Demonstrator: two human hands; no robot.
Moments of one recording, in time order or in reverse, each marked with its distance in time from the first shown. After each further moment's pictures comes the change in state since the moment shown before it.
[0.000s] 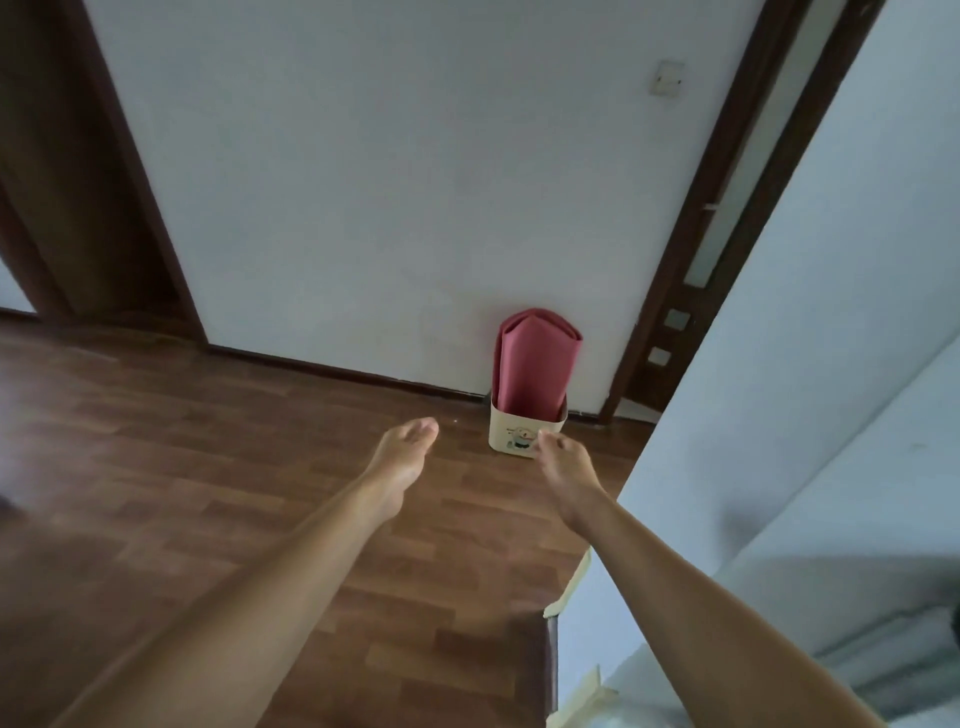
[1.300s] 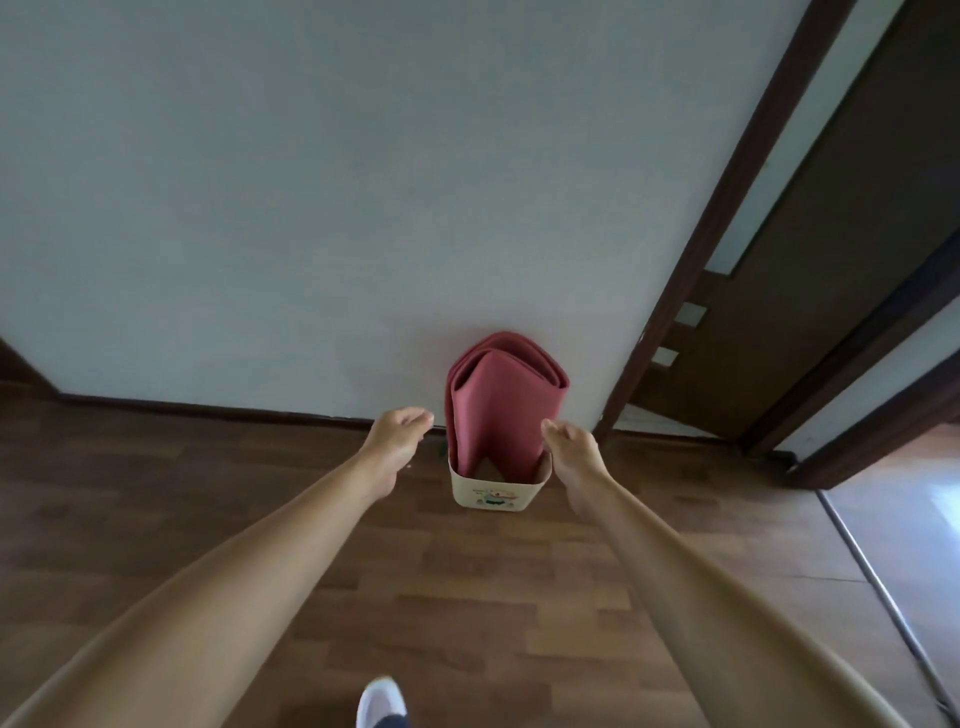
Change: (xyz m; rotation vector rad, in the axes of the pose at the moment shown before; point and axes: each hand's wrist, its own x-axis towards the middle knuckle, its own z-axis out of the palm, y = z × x) left_hand 0.547 0.145 0.164 0.177 -0.114 -0.103; right_hand 0.545 -0.130 -0.036 -0.130 0.083 0.106
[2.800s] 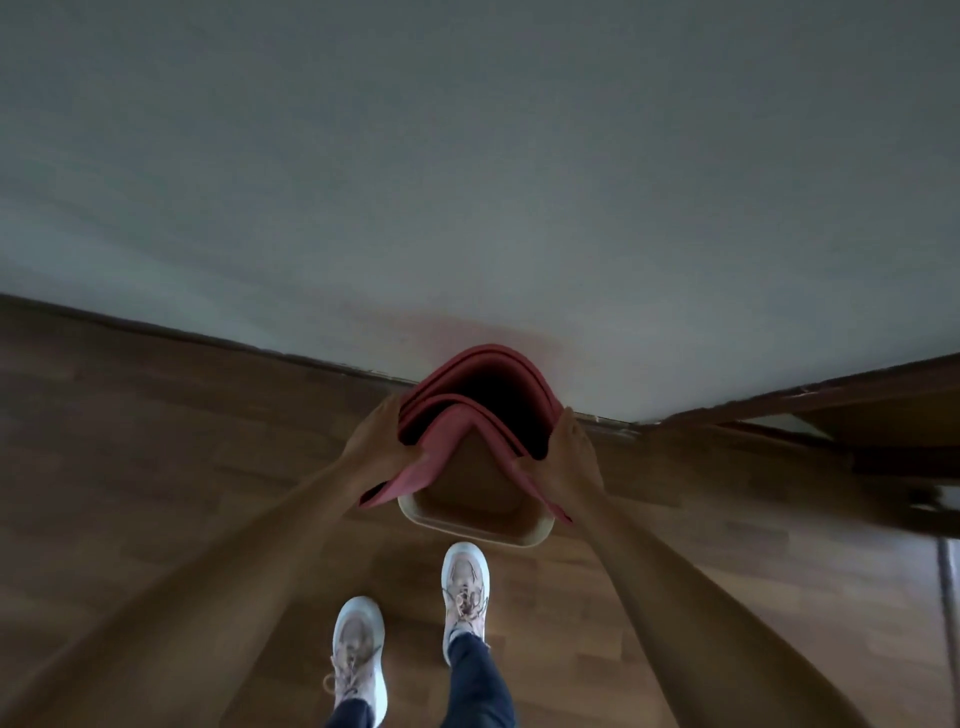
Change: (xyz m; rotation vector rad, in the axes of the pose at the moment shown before) left_hand 0.526 -0.032 0.135 0.584 -0.154 -0.138; right_hand 0.574 0.062 0.057 -0.820 -0.371 0.056
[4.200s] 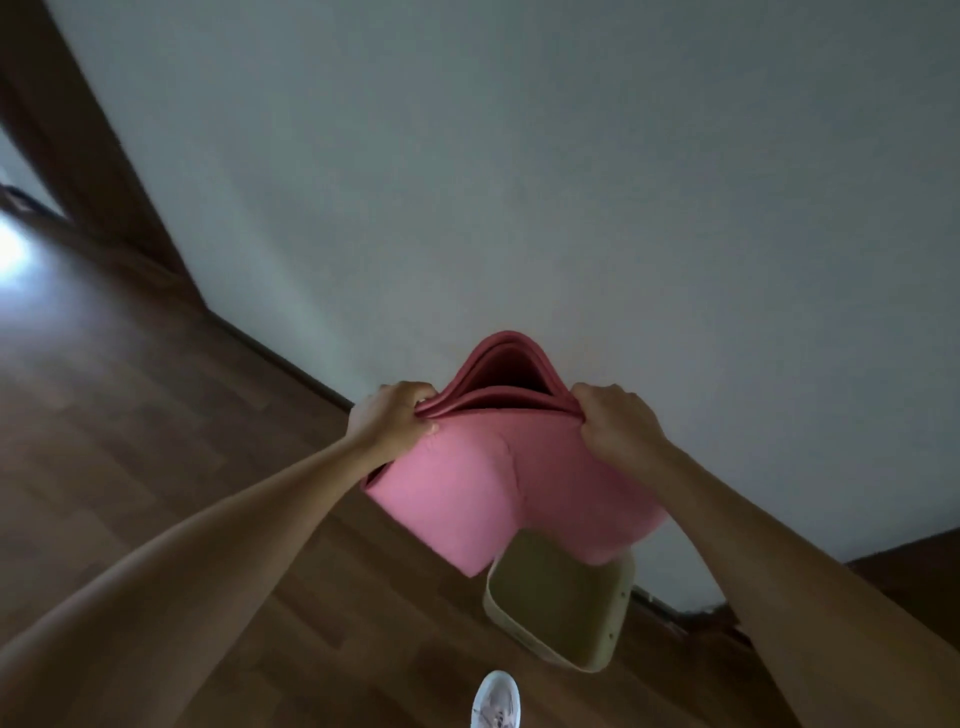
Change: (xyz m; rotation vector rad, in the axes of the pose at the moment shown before) left_hand -0.314 -0.070 -0.206 0.080 0.636 0.065; right_hand -0.277 -0.253 -0.077 -0.649 0.364 -0.751
